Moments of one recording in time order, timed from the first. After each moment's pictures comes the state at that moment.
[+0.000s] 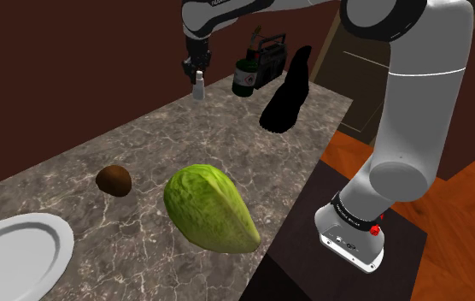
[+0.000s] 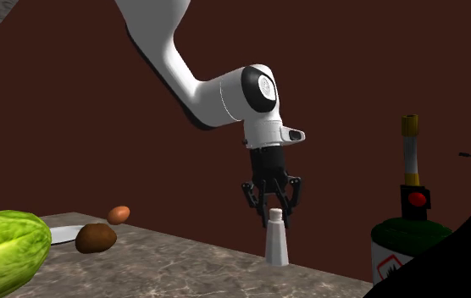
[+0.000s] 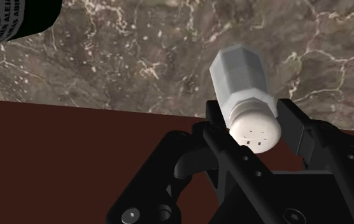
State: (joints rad) arm 0.05 0.45 0.08 -1.58 -0.17 2.09 -0.03
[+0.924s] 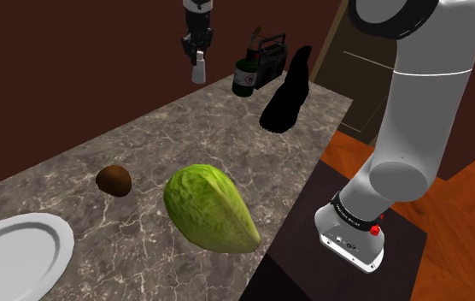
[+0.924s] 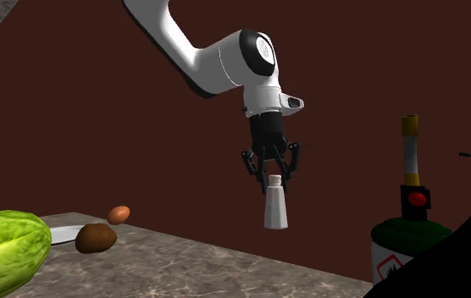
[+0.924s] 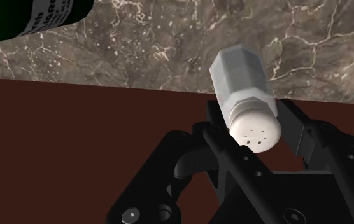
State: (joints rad) arm 0.05 0.41 0.09 -1.45 -0.16 1.92 -0.05
